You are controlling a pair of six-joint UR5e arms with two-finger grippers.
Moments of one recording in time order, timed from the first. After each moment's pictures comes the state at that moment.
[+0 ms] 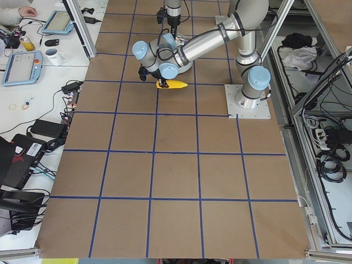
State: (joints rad) left arm -1.37 -1.92 -1.73 -1.47 1.51 0.14; right arm 2.10 -1.24 1.54 -1.88 -1.55 0.60
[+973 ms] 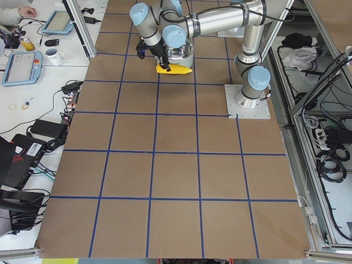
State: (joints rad) left arm -1.35 -1.75 -1.50 -1.82 1.63 0.11; right arm 2.09 -1.28 1.53 -1.84 -1.56 0.58
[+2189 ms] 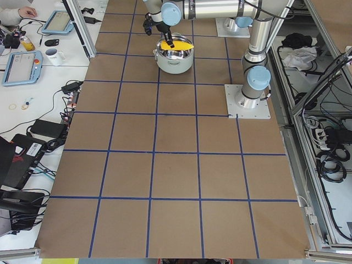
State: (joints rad) left arm -1.66 -1.75 -1.50 -1.75 1.44 -0.22; right arm 1.68 -1.63 1.52 -1.45 -1.58 0.18
